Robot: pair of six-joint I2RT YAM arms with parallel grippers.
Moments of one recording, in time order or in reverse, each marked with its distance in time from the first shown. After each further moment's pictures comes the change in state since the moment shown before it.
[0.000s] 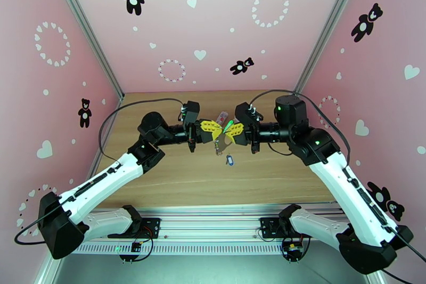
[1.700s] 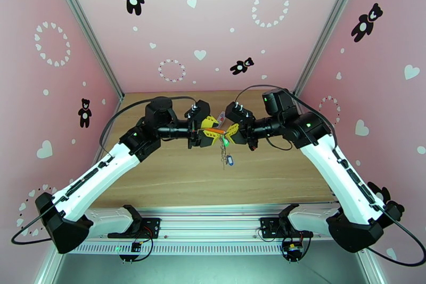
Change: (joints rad) left arm 0.039 0.056 0.288 -0.727 0.018 0.436; right arm 0.012 0.164 0.201 -0.334 0.084 -0.142
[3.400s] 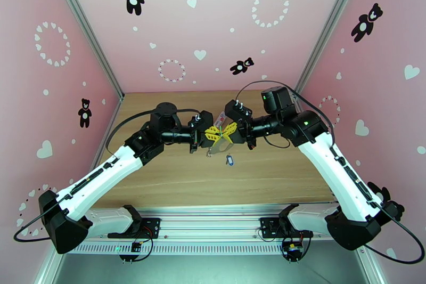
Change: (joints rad) left arm -0.028 -0.014 -0.099 0.082 -0.017 0.102; right arm -0.008 0.018 0.002 0.044 -0.105 0.016
